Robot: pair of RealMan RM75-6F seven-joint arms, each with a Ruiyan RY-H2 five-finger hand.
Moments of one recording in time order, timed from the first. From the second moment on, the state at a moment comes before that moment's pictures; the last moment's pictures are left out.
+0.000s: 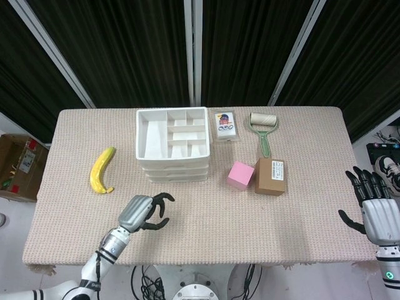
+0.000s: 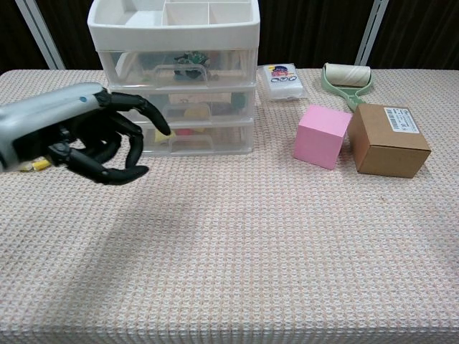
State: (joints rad) left arm -0.45 -1.55 -0.14 -1.81 1.37 1.05 0.02; right arm 0.08 -1.08 0.07 -1.59 -1.57 1.54 0.01
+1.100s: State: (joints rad) left arm -0.46 -2.06 -0.42 -1.62 0.87 1.07 -0.37; right arm 0.07 -1.08 0.07 -1.61 -1.56 1.55 -0.01
